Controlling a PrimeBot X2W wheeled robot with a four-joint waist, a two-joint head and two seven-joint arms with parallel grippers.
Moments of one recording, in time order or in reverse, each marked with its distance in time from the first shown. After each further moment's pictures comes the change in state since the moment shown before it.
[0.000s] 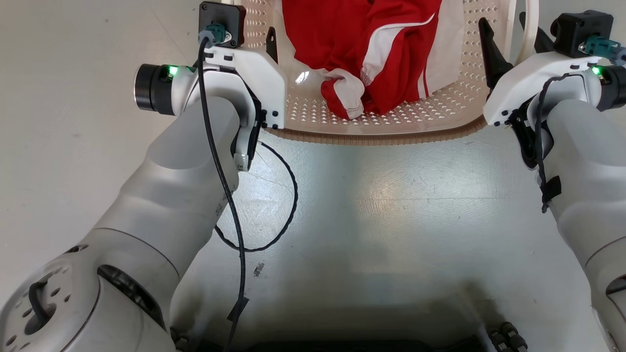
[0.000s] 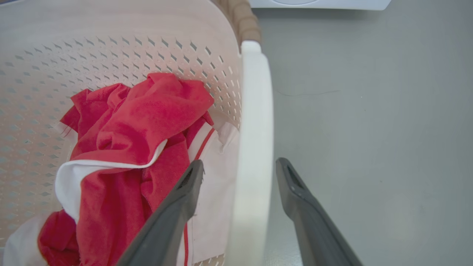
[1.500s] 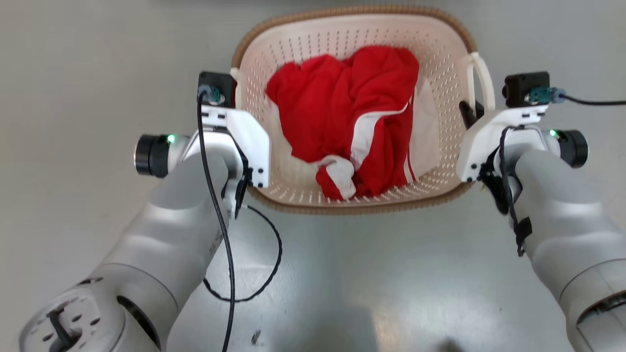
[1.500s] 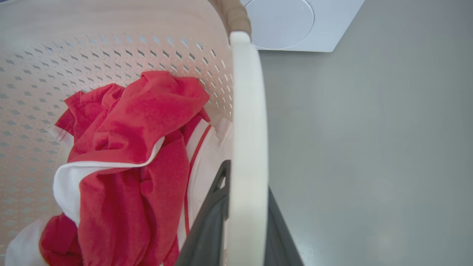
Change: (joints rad) left arm 0.112 0.002 -0.150 0.098 -0.156 -0.048 0.133; right arm 0.085 0.057 0.109 0.097 0.099 -0.002 0.185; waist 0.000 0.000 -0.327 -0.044
